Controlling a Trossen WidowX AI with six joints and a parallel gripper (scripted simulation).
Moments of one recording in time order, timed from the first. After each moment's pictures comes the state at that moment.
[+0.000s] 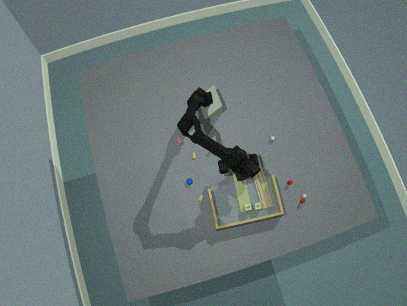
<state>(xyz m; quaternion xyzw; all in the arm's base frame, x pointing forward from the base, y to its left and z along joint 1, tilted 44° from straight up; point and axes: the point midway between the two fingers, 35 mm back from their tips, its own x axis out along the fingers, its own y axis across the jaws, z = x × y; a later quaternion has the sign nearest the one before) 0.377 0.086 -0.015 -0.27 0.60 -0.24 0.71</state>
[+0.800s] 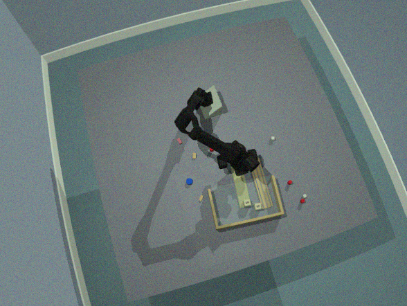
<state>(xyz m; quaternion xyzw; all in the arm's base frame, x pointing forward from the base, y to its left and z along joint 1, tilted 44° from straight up) 0.353 0.084 -0.017 -0.27 0.60 -0.24 0.71</state>
